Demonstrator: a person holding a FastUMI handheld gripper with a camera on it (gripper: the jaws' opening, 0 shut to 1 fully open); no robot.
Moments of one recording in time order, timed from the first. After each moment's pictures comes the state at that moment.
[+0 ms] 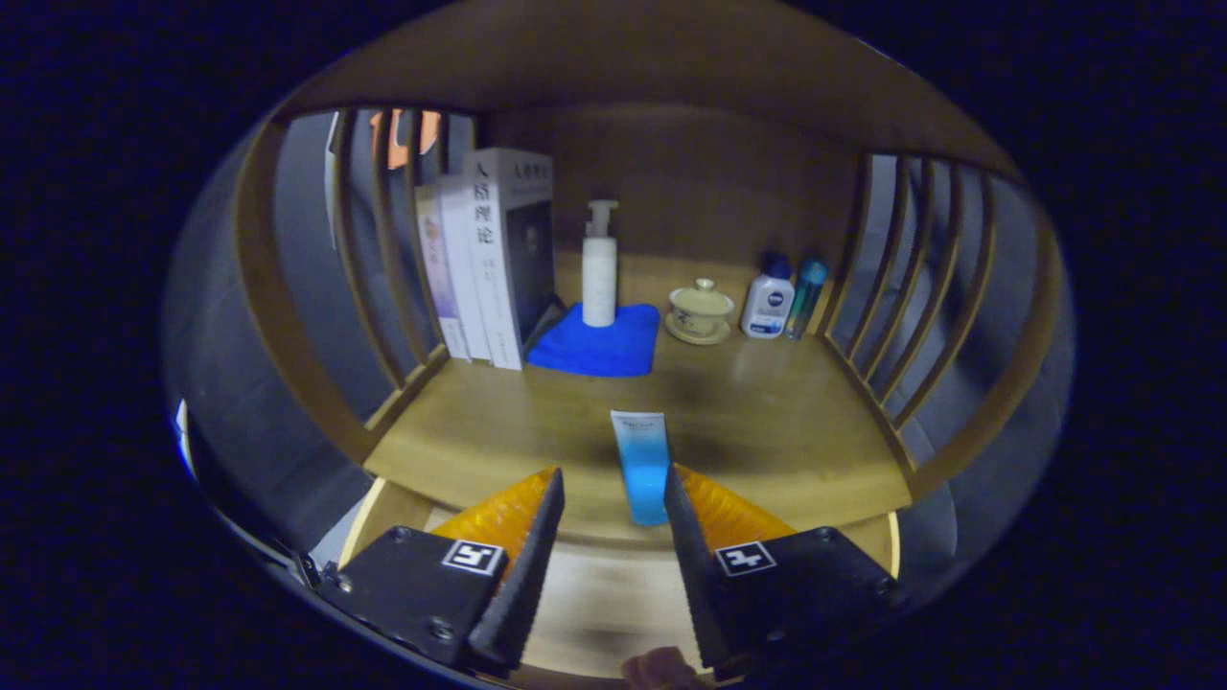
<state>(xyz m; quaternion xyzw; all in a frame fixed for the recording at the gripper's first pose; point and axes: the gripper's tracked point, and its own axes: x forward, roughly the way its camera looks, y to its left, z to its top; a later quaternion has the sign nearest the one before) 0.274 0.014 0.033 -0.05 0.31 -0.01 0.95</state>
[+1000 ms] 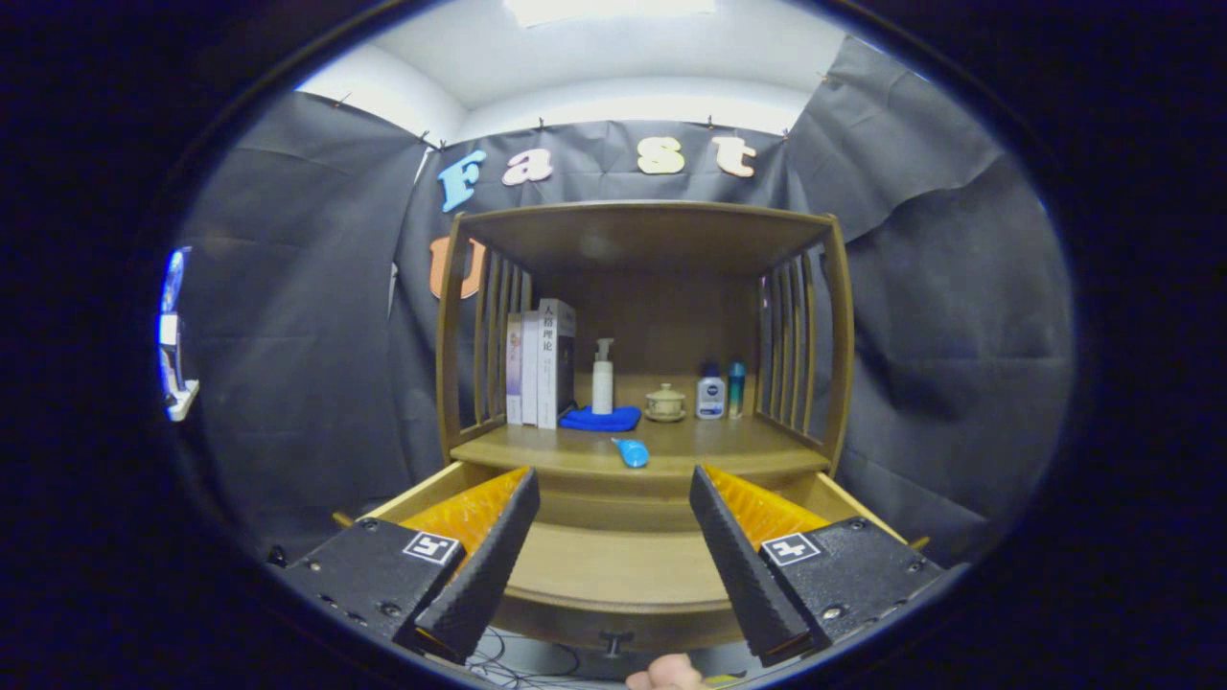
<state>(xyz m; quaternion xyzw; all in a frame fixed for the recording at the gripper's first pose) 0.063 0.006 0.015 -0.05 0.04 -0.02 1.00</state>
